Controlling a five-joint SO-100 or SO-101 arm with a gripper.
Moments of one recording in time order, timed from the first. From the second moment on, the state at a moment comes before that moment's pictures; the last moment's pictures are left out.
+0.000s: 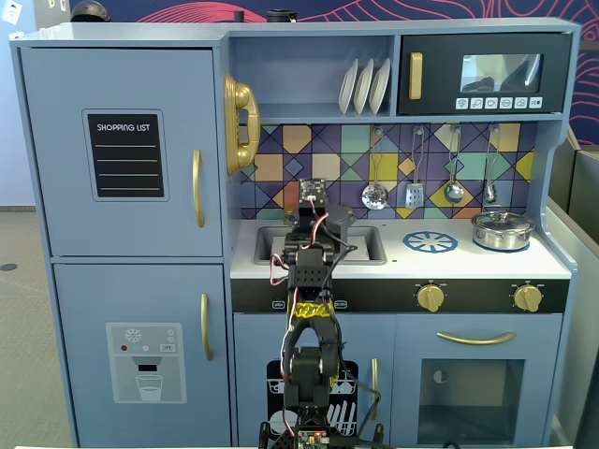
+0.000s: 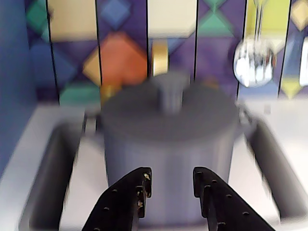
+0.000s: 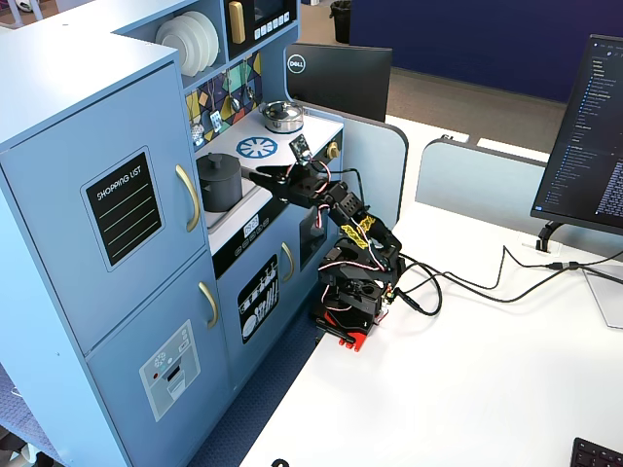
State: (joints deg) arm 2.2 160.0 125.3 32.3 -92.7
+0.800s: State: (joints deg) arm 3.3 136.2 118.6 13.4 -90.1
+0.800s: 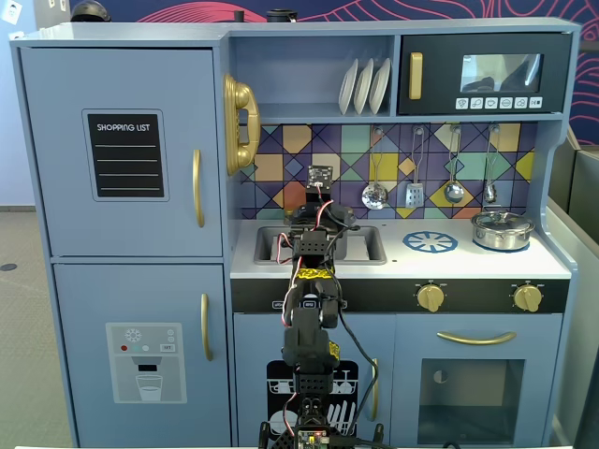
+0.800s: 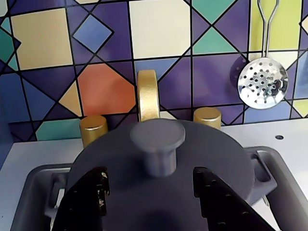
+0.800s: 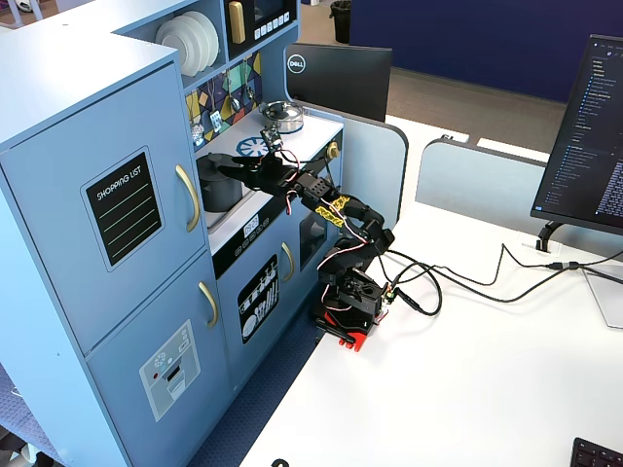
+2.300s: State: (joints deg) arm 10.5 121.3 100.6 6.2 -92.2
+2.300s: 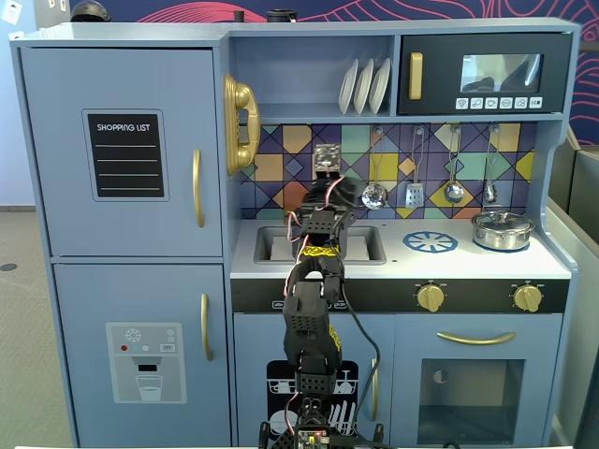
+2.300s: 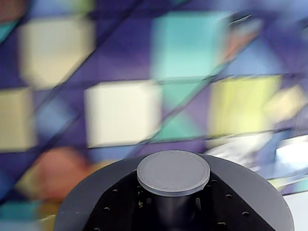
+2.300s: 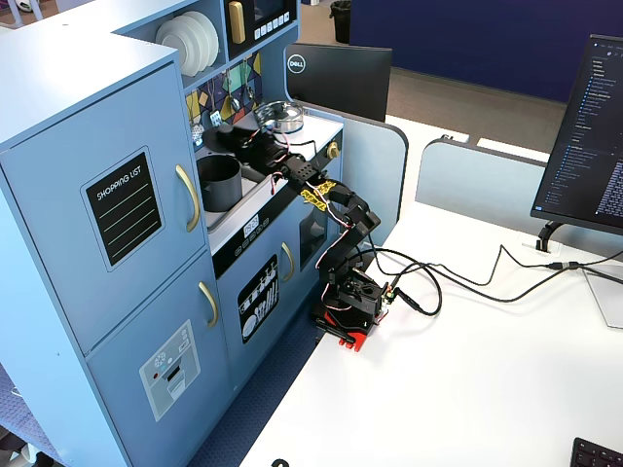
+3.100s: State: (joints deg) arm 34.6 109.1 113.5 -10.3 -87.5
